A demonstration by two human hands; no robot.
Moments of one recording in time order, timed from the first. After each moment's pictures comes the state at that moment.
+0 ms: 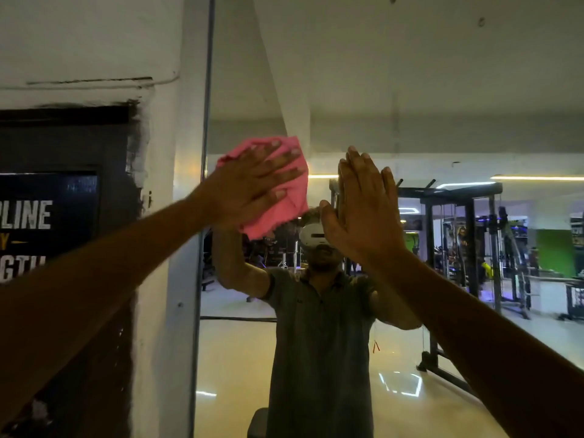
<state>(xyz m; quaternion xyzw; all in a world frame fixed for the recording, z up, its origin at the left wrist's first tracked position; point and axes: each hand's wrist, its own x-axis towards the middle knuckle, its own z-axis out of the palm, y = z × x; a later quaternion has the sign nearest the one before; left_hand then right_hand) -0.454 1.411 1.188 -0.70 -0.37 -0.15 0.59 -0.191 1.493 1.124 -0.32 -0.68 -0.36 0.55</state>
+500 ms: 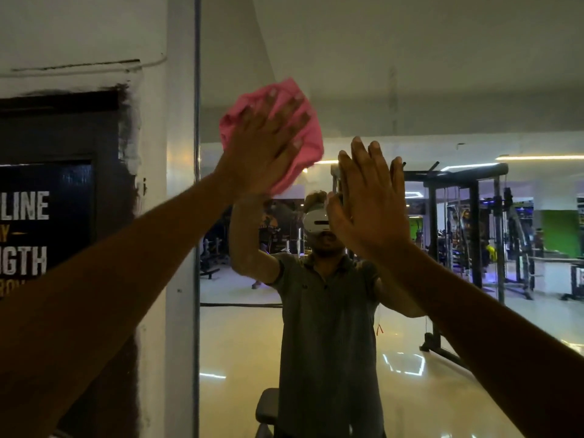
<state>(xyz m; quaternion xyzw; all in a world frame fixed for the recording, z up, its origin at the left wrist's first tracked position) -0.406 1.430 1.212 -0.62 -0.44 -0.26 0.60 -0.178 1.497 1.104 -0.31 -0.69 -0.35 0.56</state>
